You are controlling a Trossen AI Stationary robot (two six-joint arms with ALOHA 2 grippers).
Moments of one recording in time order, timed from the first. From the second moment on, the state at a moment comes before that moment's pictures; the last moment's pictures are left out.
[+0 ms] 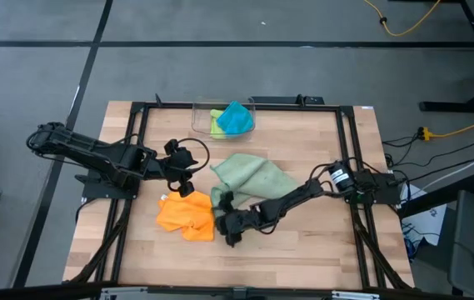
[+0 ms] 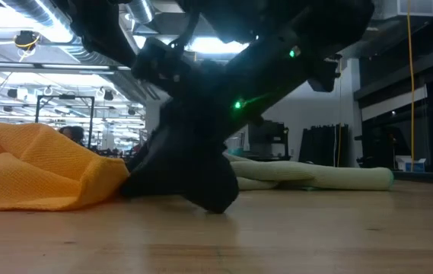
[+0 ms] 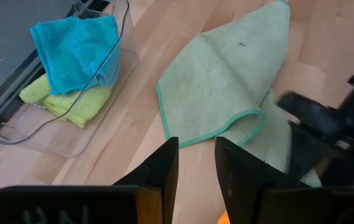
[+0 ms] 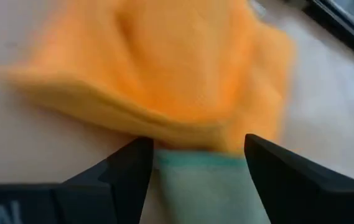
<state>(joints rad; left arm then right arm) -0.22 1.08 0.88 -0.64 -0.52 -0.44 0.34 2.27 1.38 0.22 0.47 -0.27</state>
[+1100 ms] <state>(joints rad) -0.22 1.08 0.88 -0.64 -0.52 -0.54 0.40 2.27 1.38 0.17 0.84 0.05</state>
